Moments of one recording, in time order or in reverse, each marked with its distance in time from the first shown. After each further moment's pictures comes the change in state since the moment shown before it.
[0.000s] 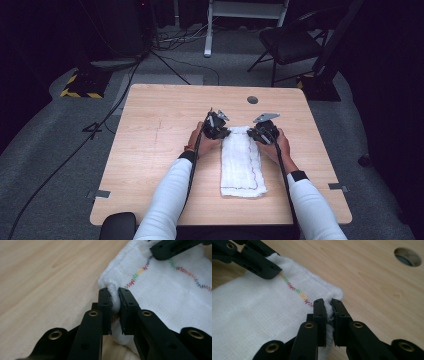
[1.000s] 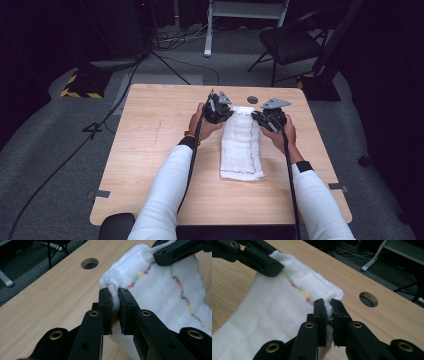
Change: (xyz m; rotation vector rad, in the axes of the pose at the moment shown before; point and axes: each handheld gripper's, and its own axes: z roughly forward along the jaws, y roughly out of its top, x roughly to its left) left arm 0.000 0.049 -0.045 -0.130 0.080 0.111; right arm -0.012 0.038 -0.041 -0.165 -0.066 -0.038
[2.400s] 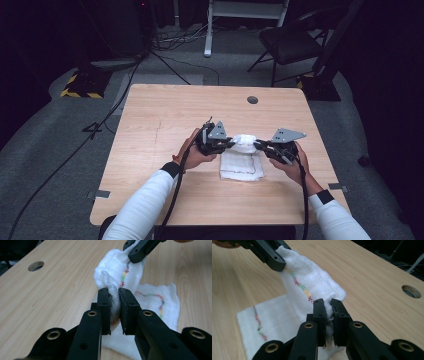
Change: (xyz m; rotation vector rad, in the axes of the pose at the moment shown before) left arm -0.072 -0.056 -0.059 -0.040 -0.223 0.201; right arm 0.048 -0.059 -0.069 -0.053 0.227 -0.111
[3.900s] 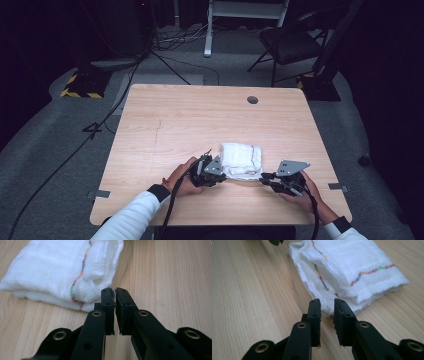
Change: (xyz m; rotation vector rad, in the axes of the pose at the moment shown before) left arm -0.059 -0.049 -0.009 0.175 -0.143 0.071; right arm 0.047 -0.061 -0.029 0.146 0.134 -0.023
